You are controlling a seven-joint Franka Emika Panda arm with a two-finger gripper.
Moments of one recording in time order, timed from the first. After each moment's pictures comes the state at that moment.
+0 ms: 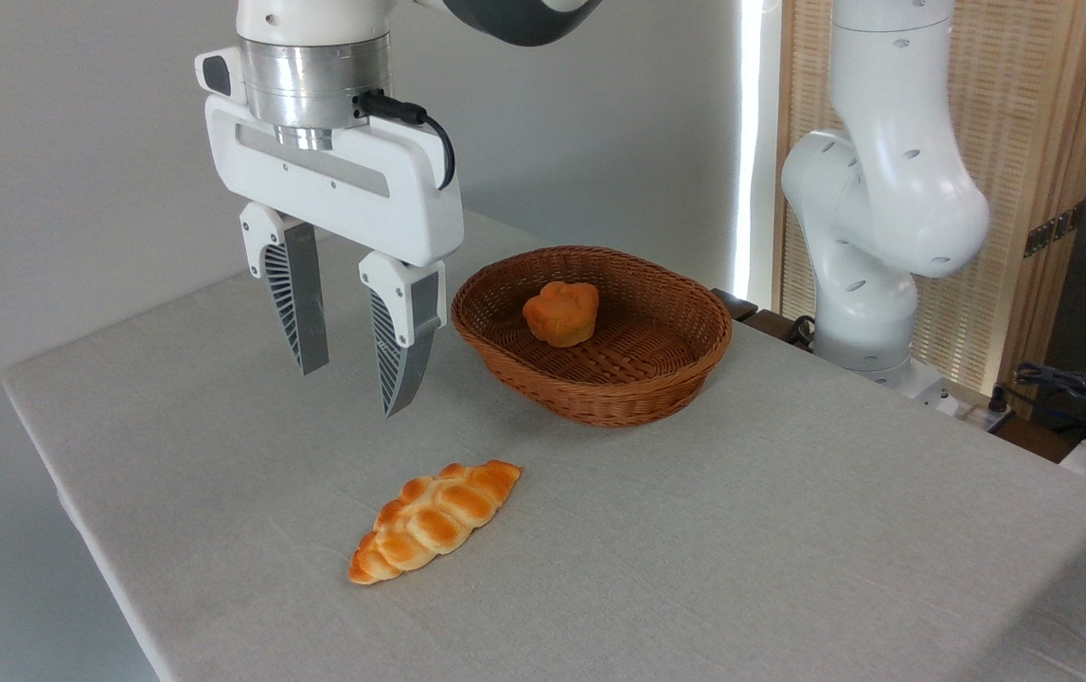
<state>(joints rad) -0.27 0.04 0.24 -1.63 -0.09 1.81 0.53</state>
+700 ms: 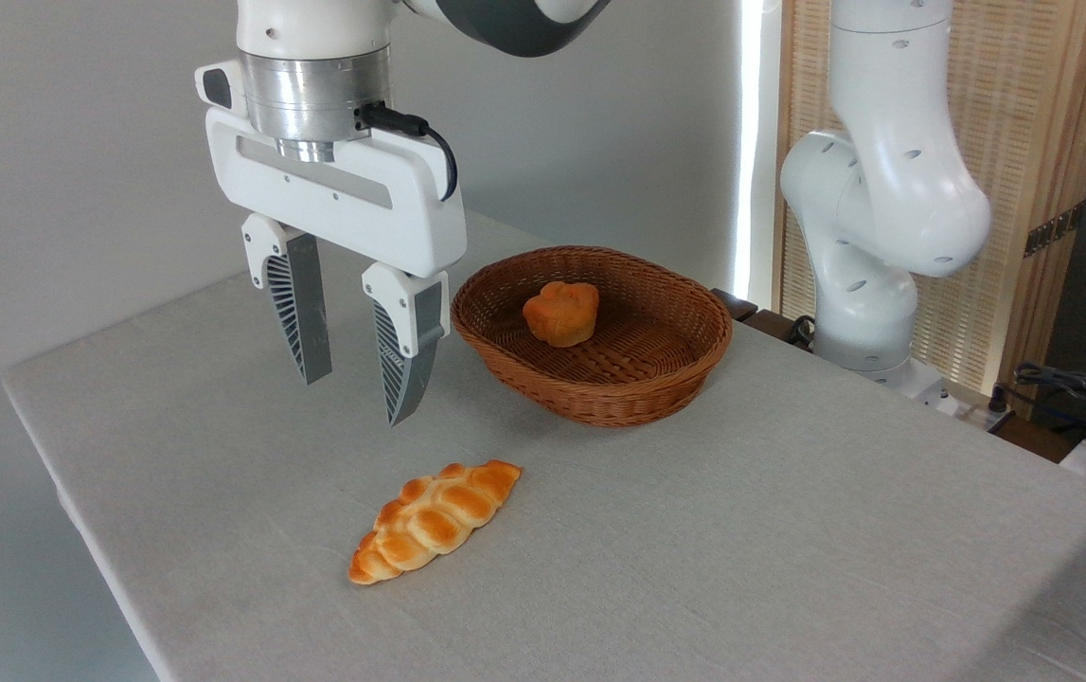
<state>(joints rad) -0.22 0.05 0.20 -1.63 -0.09 1.81 0.53</state>
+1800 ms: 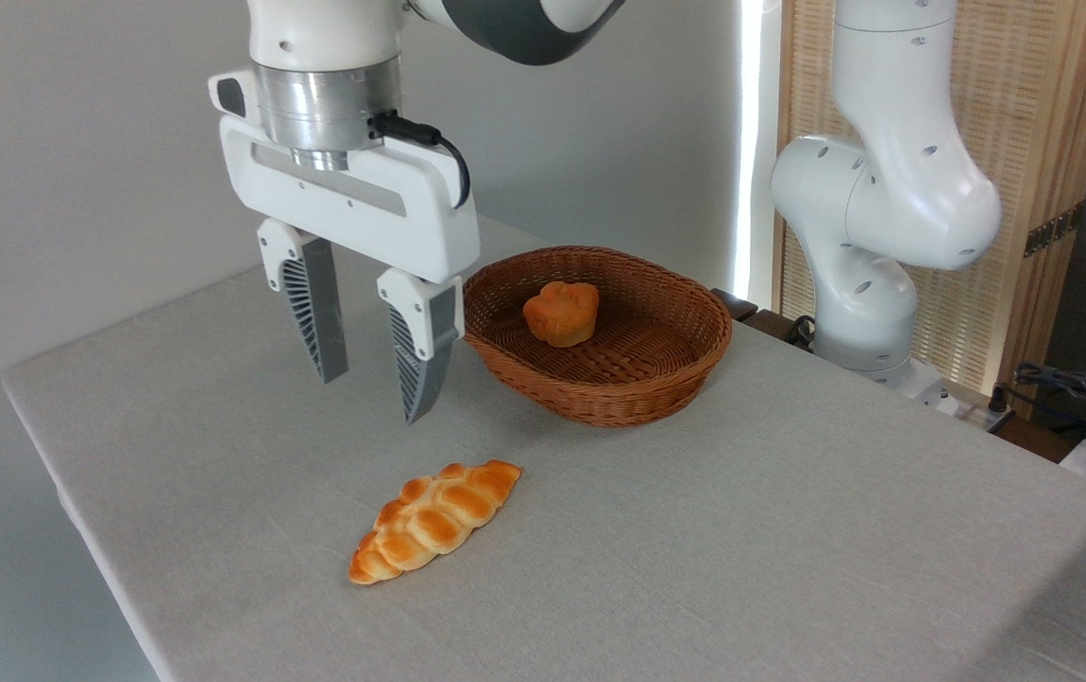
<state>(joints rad) -0.02 0.02 -0.01 -1.68 -0.09 1.80 0.53</state>
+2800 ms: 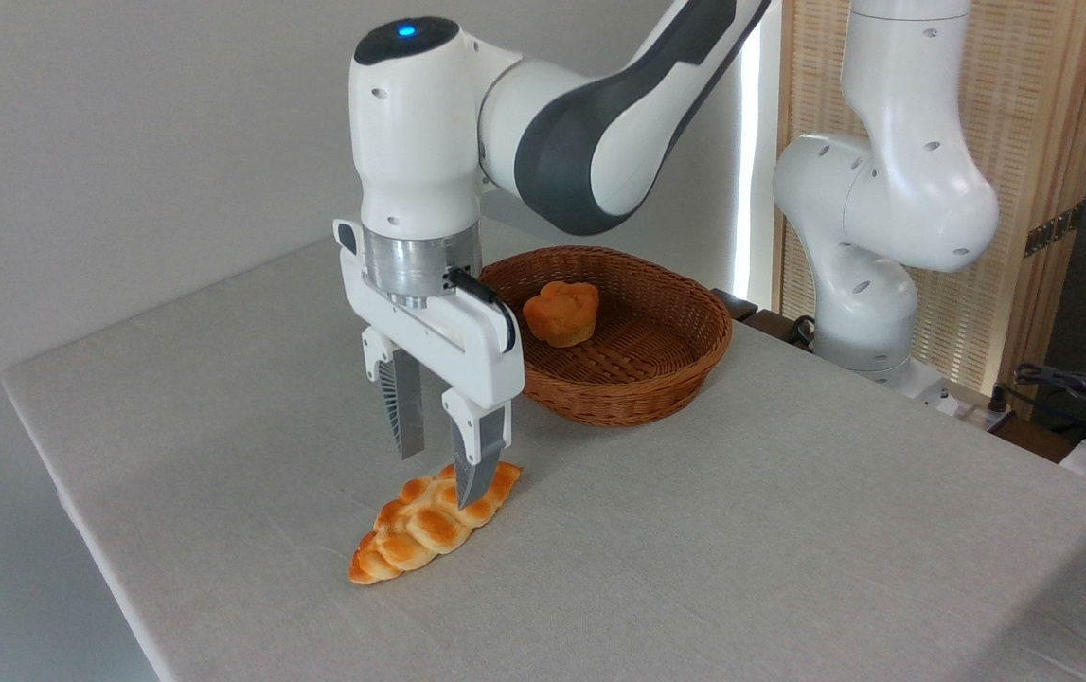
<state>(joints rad) -0.08 -0.08 -0.02 -2.16 -0.09 2.21 0.70</state>
